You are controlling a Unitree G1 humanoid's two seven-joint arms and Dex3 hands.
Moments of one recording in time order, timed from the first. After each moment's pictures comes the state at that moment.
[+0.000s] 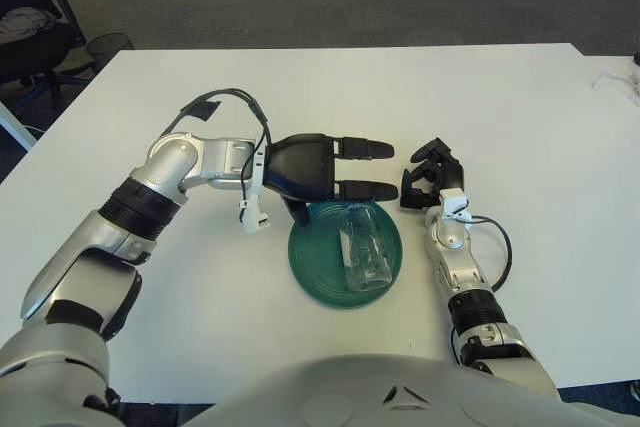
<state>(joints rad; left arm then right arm) -0.64 0.64 -0.48 0.08 1.10 -1.11 -0.02 -0.17 0.04 -0.01 0.52 -0.13 -0.33 -0.30</state>
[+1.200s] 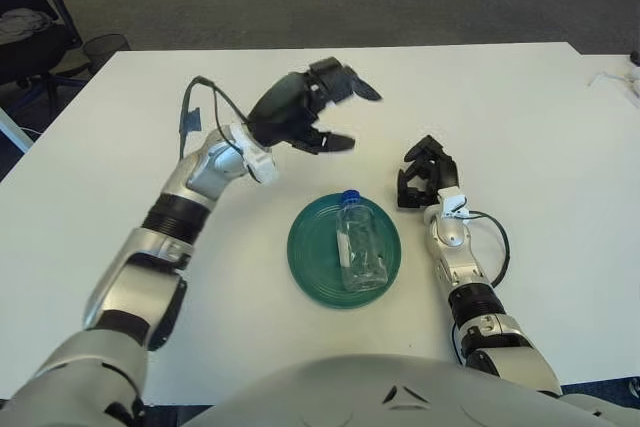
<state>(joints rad) -0.54 0.33 -0.21 0.35 0.32 -0.86 0.04 -0.23 0.03 -0.02 0.63 -0.12 -0.43 -0.22</state>
